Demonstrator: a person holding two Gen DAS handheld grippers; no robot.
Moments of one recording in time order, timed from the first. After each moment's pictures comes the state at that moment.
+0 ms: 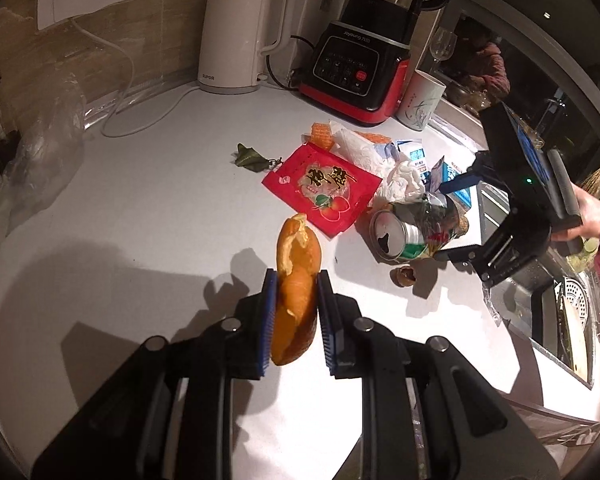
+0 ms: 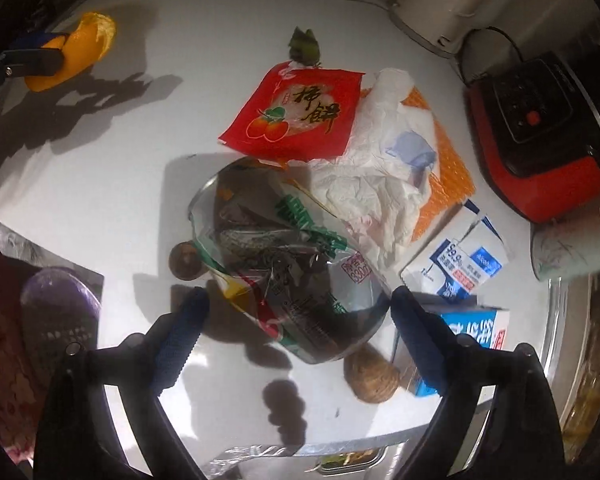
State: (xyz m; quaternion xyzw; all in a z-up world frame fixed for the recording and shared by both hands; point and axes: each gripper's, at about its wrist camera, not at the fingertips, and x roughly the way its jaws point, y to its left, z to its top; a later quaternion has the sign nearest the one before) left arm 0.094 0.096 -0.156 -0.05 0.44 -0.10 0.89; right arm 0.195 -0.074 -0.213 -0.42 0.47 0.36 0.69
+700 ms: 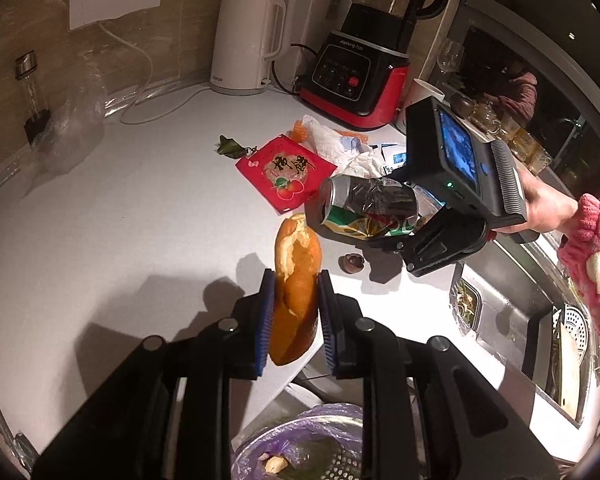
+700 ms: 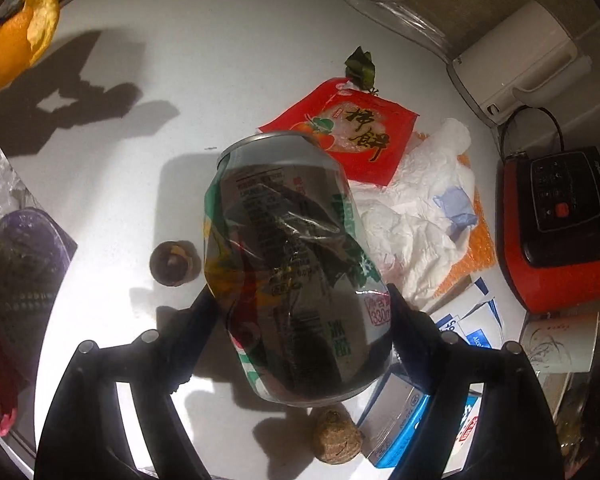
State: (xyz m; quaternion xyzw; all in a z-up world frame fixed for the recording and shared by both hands) left arm 0.037 0.026 -0.138 -0.08 0.42 -0.04 0.90; right arm 0.185 -0.080 -0.202 -0.45 0.38 0.42 0.68
